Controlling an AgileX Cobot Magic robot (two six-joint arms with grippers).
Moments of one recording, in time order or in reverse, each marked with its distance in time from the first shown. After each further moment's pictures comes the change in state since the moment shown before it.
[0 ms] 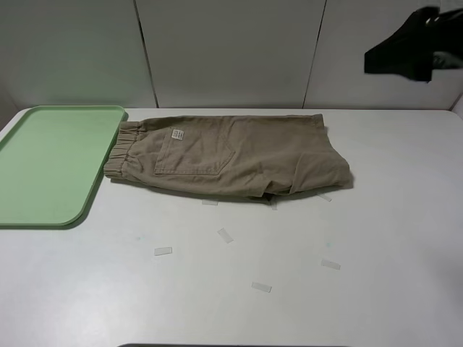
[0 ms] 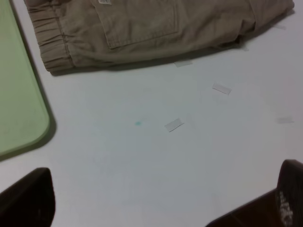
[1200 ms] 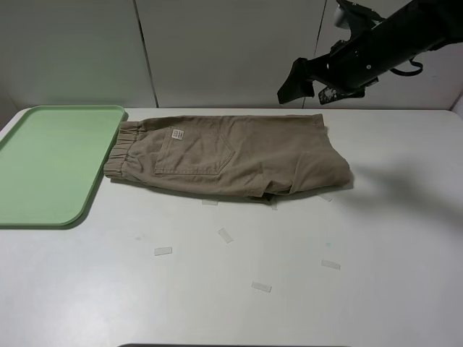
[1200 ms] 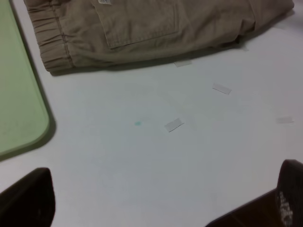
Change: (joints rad) left arm 0.000 0.000 0.000 0.000 0.000 0.000; right arm -0.021 0.777 -0.453 0.309 0.106 -0.332
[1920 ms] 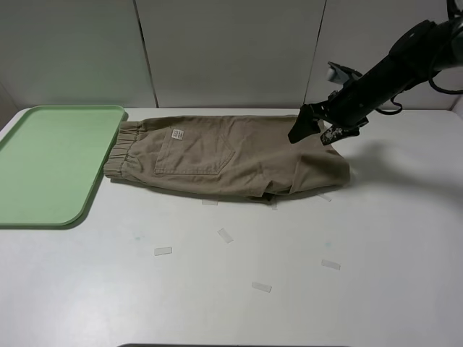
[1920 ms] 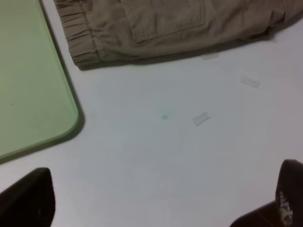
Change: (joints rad) left arm 0.000 0.000 0.000 0.078 0.000 0.000; right arm -0.116 0.329 -0.162 -0.026 0.138 -0.083
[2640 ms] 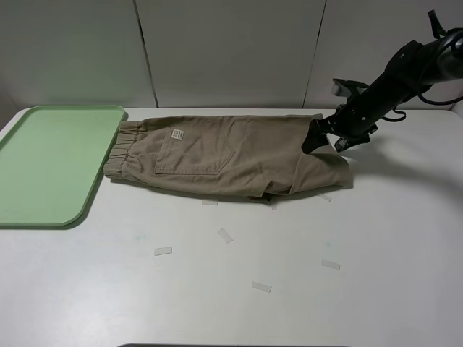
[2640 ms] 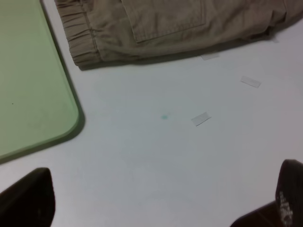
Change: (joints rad) left arm 0.000 0.000 0.000 0.000 0.000 0.000; right arm -0.033 0.111 -0.062 -0.131 -0.079 0.061
